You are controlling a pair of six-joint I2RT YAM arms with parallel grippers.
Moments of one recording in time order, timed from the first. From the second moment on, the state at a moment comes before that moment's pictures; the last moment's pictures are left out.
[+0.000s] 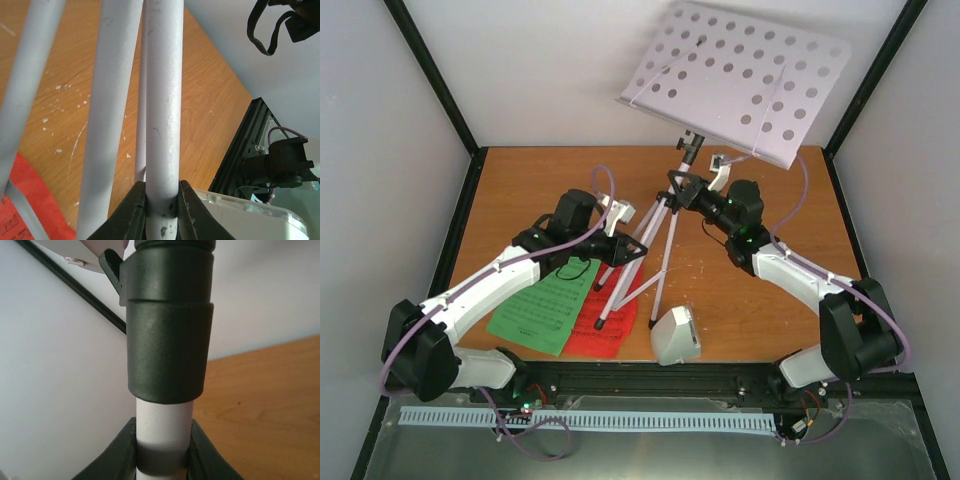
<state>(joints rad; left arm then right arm) -0.61 1.30 1.02 -0.36 0.59 -0.31 0.47 1.43 0.89 0.57 -0.32 0.77</state>
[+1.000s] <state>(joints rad) -0.61 1.52 0.97 -0.31 0.57 -0.37 0.44 1.72 0.66 0.83 -0.22 1.05</state>
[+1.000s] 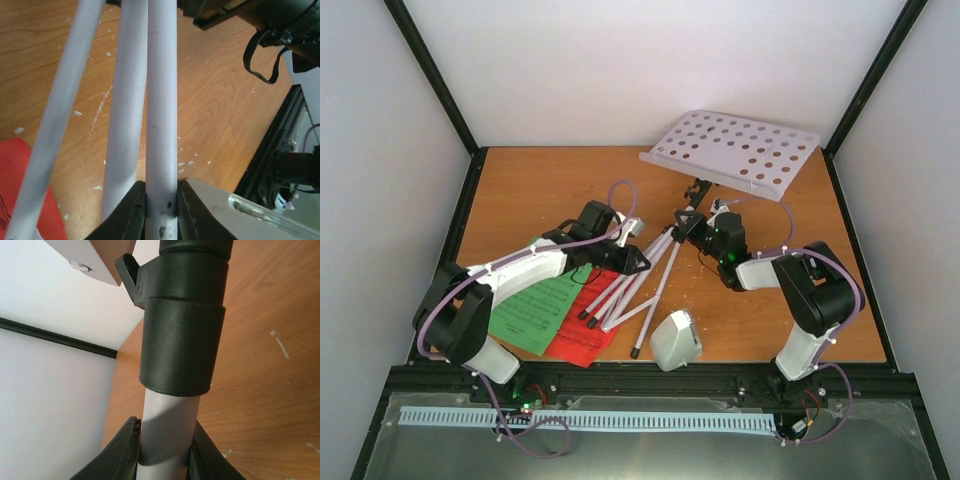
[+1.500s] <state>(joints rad) -0.60 1.55 0.98 0.00 0.48 -0.33 0.45 1.83 0.61 0.87 -0.28 1.08</state>
